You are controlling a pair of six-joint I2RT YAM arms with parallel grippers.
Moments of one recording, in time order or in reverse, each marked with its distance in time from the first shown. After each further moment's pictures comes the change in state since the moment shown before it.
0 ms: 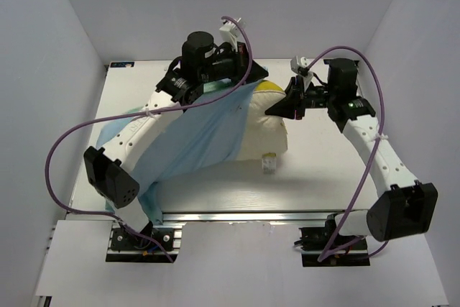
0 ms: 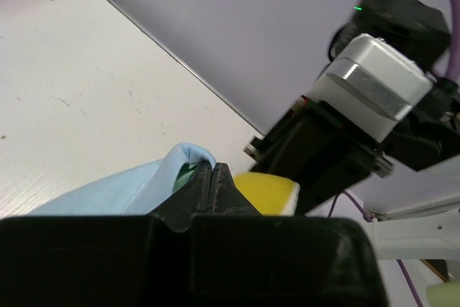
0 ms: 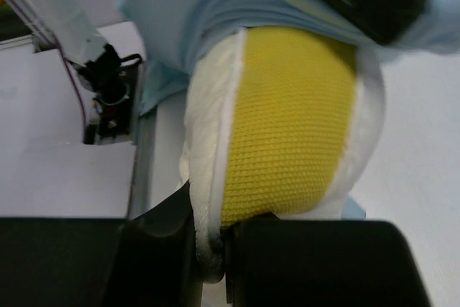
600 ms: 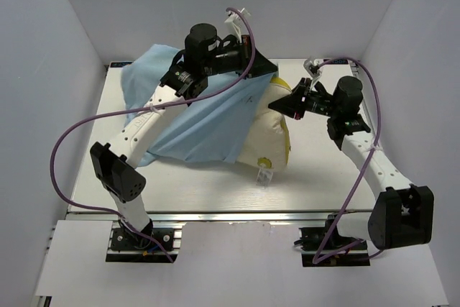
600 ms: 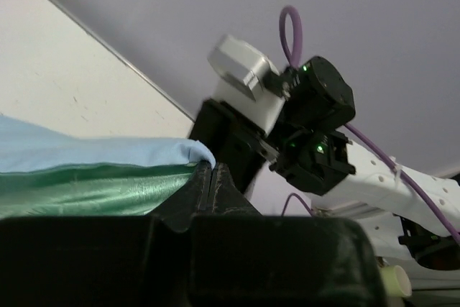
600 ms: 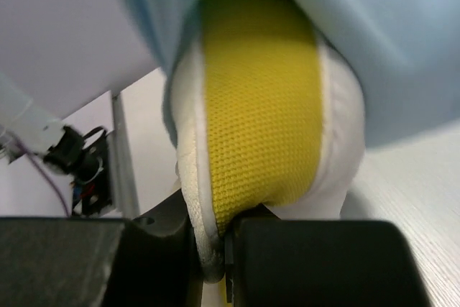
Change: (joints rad) left arm -0.009 0.087 0.153 0.003 0.106 -0.141; right arm -0.044 -0.088 -0.315 0.644 0.206 0.629
